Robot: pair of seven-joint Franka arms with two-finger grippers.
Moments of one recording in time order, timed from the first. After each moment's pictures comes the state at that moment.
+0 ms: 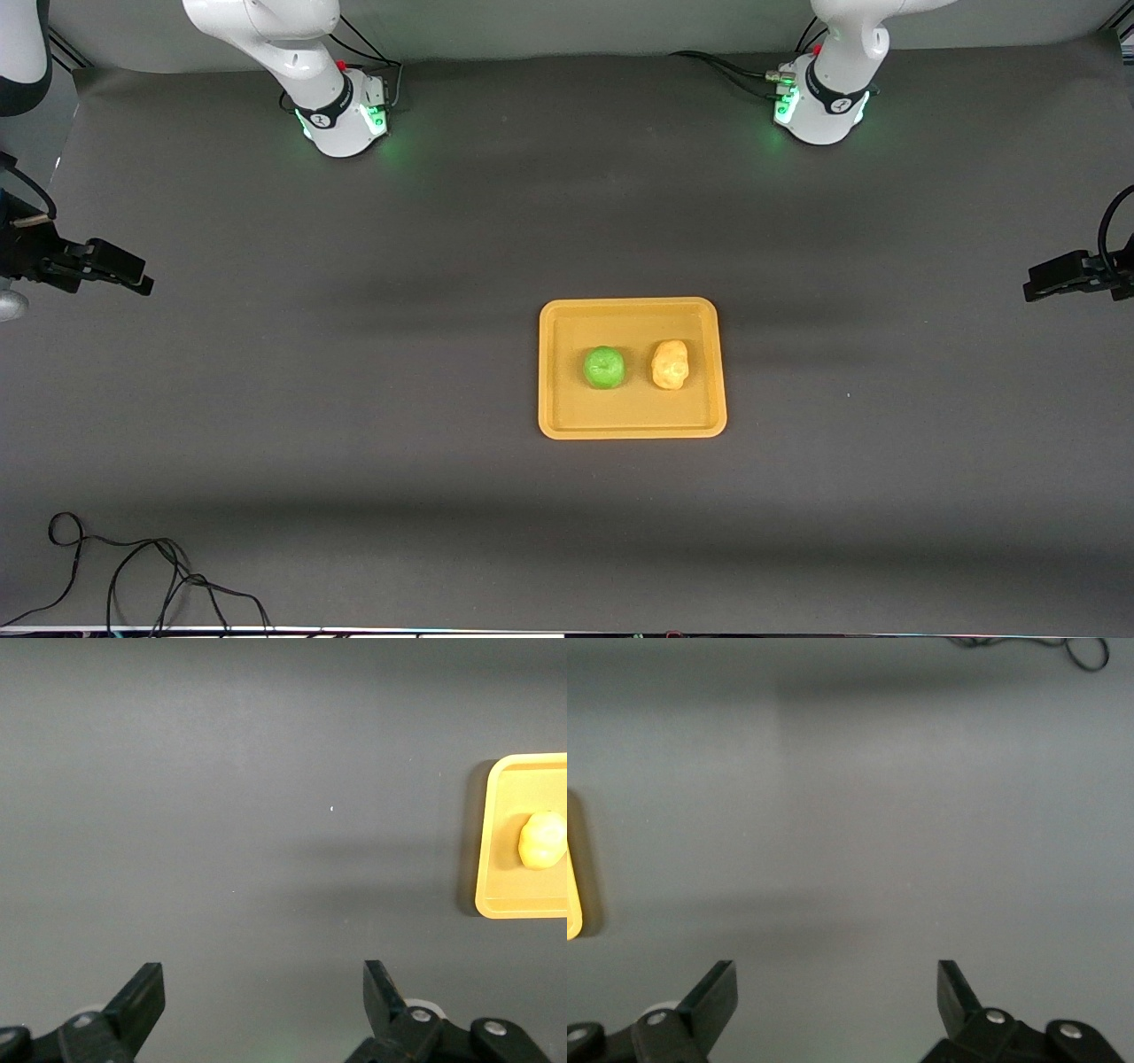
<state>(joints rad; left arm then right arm) 0.15 0.21 -0.10 -1.35 0.05 1.47 0.06 -0.05 0.04 0.00 -1.58 0.00 1.60 0.03</state>
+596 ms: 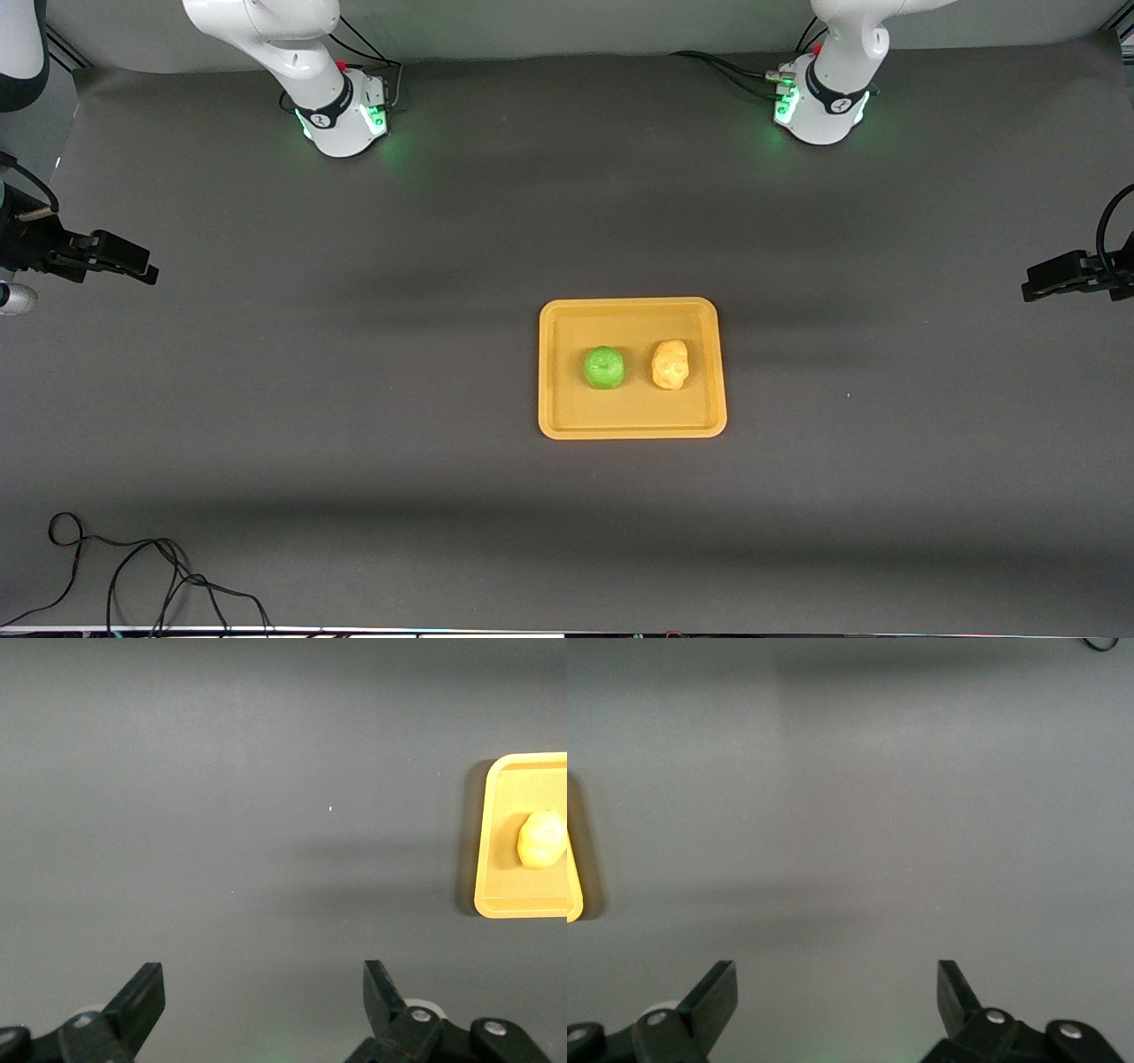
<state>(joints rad) 0.15 0.21 -0.11 -1.35 0.05 1.47 0.06 -0.05 0.03 0.00 -1.58 0.00 1.56 0.02</state>
